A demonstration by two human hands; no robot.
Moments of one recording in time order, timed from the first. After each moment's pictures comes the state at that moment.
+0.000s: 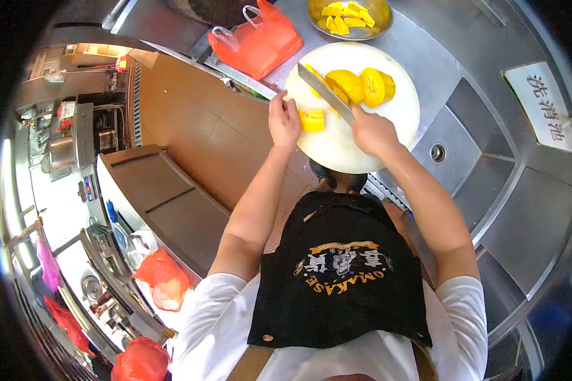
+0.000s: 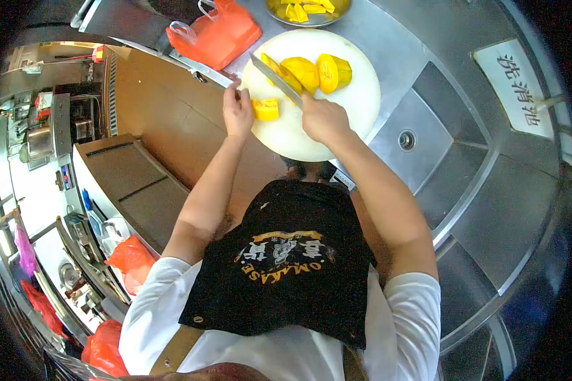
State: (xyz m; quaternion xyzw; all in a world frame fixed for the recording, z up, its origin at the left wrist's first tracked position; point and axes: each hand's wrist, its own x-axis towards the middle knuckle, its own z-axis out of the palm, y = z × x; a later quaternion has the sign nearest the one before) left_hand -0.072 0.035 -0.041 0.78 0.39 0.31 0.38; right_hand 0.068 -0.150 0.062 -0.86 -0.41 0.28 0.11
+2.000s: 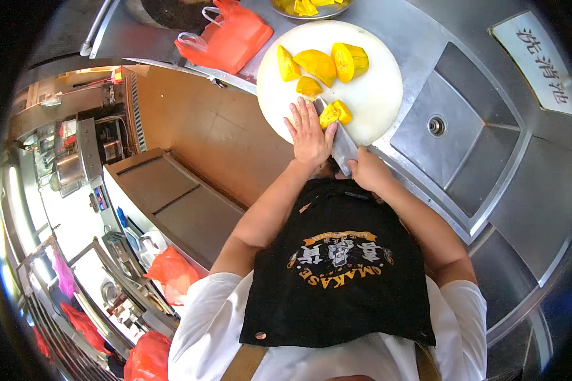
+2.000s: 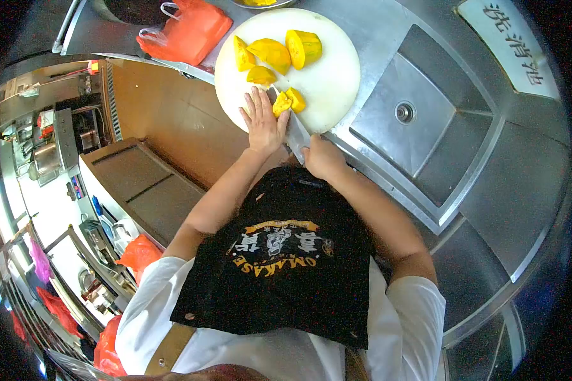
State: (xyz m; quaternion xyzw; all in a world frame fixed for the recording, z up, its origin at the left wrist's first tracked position) left_hand -0.078 -0.102 -0.047 0.94 0.28 0.01 0.18; right_hand -0.009 -0.275 -0.011 -0.84 -0.30 0.41 0.19
